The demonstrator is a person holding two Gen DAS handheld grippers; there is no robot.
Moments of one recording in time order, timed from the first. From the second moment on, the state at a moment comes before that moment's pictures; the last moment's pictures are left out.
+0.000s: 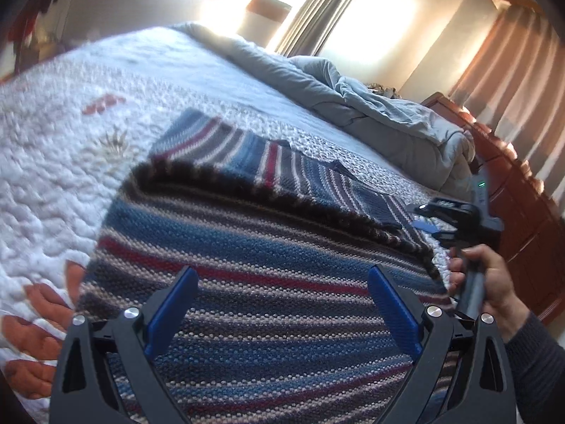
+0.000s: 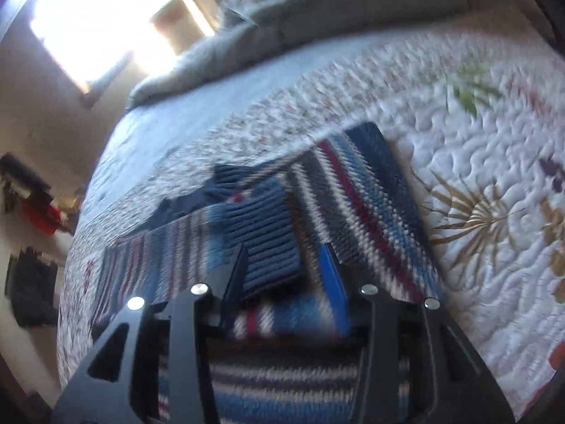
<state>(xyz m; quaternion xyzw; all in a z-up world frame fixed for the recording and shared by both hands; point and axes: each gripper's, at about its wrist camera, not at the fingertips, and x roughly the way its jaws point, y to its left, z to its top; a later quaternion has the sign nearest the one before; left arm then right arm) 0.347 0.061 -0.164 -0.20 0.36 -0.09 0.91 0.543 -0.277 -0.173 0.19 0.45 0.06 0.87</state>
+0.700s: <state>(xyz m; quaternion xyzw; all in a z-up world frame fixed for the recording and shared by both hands) 0.193 0.009 -0.070 -0.03 0.37 -0.07 0.93 0.243 -0.309 -0.159 0.20 0.50 0.15 0.83</state>
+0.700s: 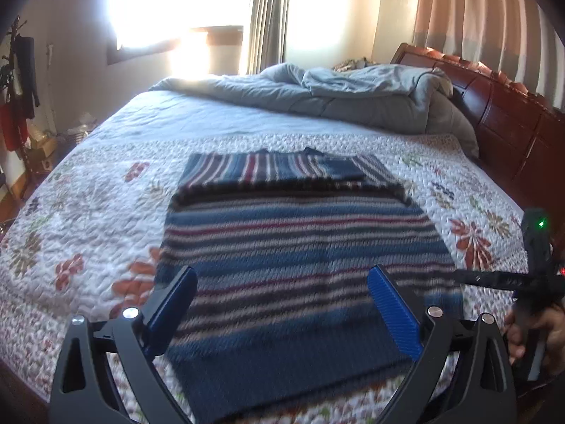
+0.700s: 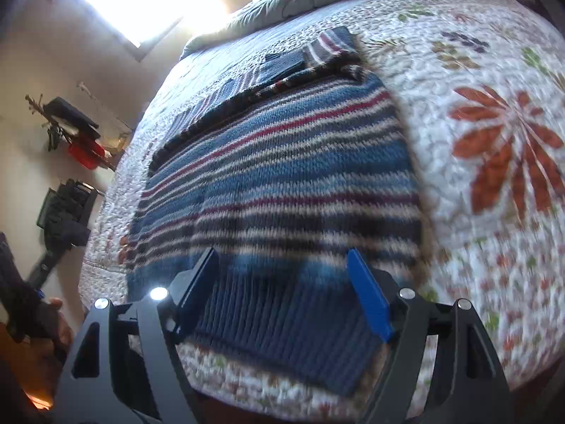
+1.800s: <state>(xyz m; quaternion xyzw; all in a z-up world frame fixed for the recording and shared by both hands) 0.164 0.172 -0.229 -0.51 0.52 -0.14 0.67 0.151 -0.364 -0.194 0.40 0.52 0.16 0.74</state>
